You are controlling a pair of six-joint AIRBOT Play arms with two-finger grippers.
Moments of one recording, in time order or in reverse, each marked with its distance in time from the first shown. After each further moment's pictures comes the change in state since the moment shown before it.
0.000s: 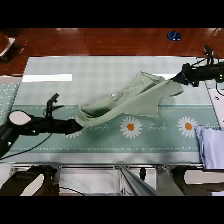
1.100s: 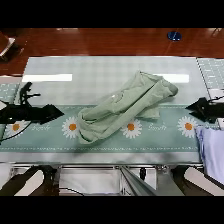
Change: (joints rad) left arm 0.341 -0.139 0.237 0.223 -0.116 -0.006; right arm -0.348 0.418 -0.623 -0.110 -0.042 -0.042
